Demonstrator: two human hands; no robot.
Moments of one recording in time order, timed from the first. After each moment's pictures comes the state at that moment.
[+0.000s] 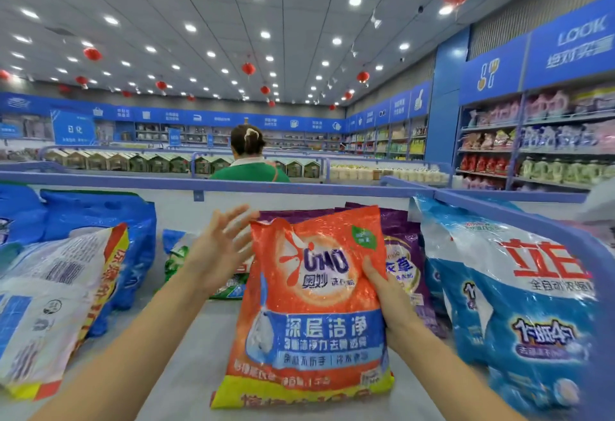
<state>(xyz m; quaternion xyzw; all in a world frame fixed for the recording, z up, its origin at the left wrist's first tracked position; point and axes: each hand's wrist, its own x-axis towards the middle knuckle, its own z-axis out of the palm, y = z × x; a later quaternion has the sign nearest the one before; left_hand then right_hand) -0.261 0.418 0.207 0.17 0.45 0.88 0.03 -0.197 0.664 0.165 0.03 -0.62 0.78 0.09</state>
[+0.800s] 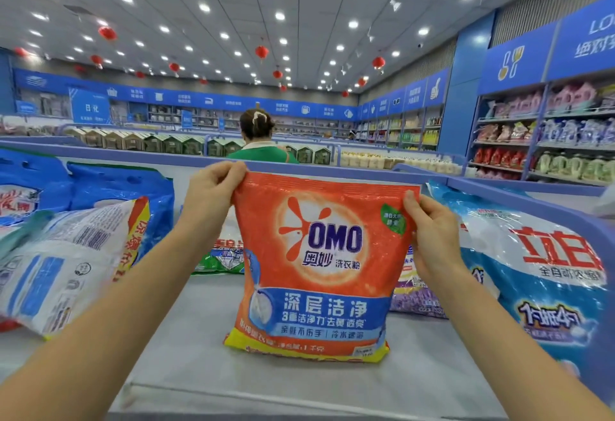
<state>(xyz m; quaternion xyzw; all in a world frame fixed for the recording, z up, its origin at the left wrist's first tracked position) -0.210 0.408 0.248 0.21 0.64 0.69 -0.27 -0.187 0.680 0.227 0.10 -0.61 0.72 0.32</state>
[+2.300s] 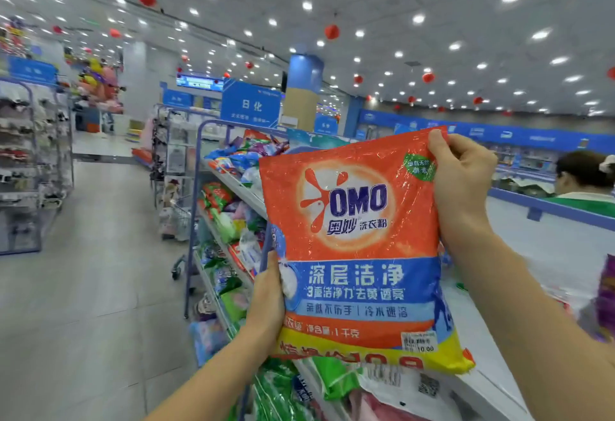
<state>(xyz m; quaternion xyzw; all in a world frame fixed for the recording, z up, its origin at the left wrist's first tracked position) 0.074 0.245 0.120 -0.27 0.51 0.69 -0.43 -0.057 0.362 0.300 0.41 -0.51 0.74 0.13</state>
